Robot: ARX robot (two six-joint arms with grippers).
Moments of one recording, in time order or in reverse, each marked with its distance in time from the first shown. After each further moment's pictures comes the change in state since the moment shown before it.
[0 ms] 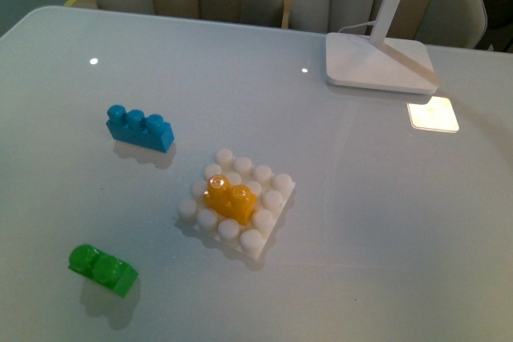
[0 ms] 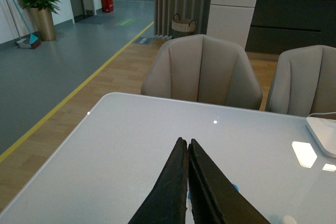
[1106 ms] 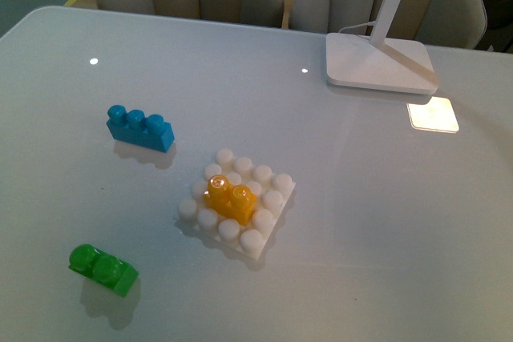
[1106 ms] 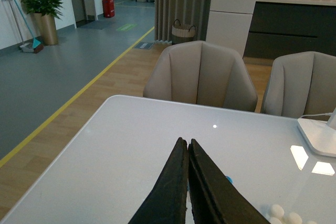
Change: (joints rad) left arm 0.000 -0.710 0.001 -0.701 0.000 0.000; right arm 0.000 0.000 0.000 0.000 0.000 0.000
